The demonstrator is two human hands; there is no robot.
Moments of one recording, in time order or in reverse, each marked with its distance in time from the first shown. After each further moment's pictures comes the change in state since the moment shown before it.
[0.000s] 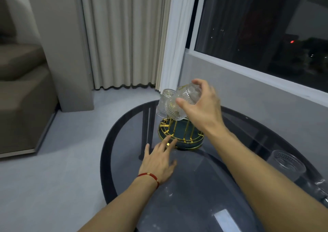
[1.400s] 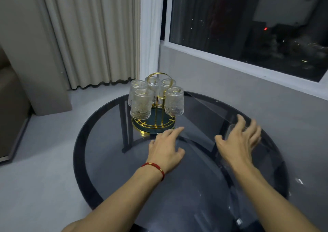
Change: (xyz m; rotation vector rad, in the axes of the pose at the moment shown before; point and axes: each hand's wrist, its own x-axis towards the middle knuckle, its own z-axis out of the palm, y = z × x) left_hand -0.024 0.136 -0.037 -0.276 -0.068 0.000; right_hand -0.121 0.145 -0.111 -0.453 0.152 0.542
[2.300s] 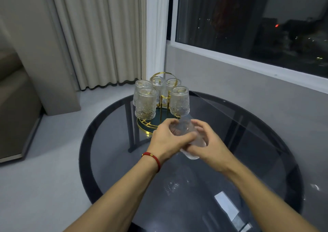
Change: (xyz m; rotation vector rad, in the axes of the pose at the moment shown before) left_hand 0.011 0.010 -0.026 -0.645 0.158 -0.166; right_hand -0.023 -0.029 0.014 0.664 -0.698 -0.270
